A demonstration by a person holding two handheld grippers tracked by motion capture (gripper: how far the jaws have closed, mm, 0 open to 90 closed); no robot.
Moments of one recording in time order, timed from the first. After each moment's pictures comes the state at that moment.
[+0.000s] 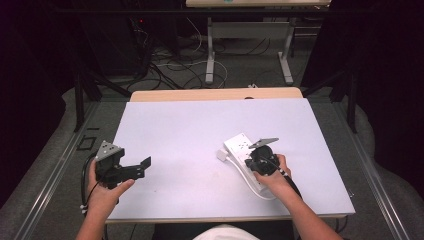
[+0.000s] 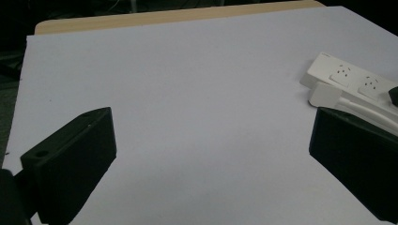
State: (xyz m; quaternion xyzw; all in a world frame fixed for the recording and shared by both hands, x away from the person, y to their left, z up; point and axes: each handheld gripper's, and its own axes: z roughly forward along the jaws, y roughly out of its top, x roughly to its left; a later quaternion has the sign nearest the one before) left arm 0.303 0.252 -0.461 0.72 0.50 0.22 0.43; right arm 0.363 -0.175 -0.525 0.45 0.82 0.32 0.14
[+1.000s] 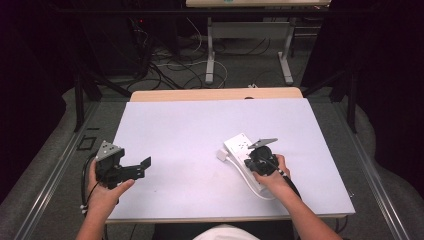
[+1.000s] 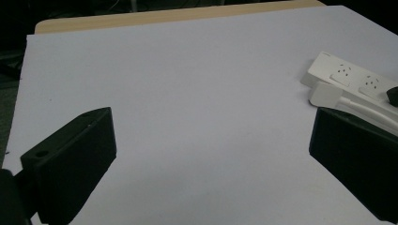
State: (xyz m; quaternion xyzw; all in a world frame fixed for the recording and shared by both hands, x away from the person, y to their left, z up) left arm 0.304 0.253 -0.461 0.72 0.50 0.22 0.43; right arm 0.364 -0.174 -0.528 0.44 0.83 0.32 0.14
